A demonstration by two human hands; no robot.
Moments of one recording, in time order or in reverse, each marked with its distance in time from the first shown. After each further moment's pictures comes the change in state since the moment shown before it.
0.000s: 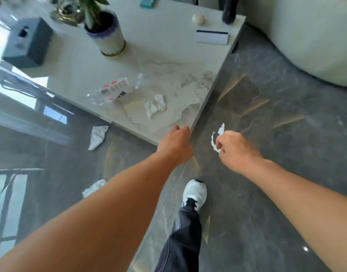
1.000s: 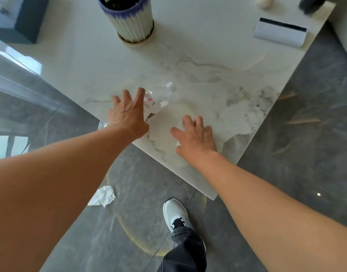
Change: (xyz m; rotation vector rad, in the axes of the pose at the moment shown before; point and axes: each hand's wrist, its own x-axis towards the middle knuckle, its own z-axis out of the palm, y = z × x) left_hand 0.160 -0.189 -0.137 0.296 0.205 -0.285; right_hand 0.223 -0.169 0.069 -0.227 -0.050 -0.276
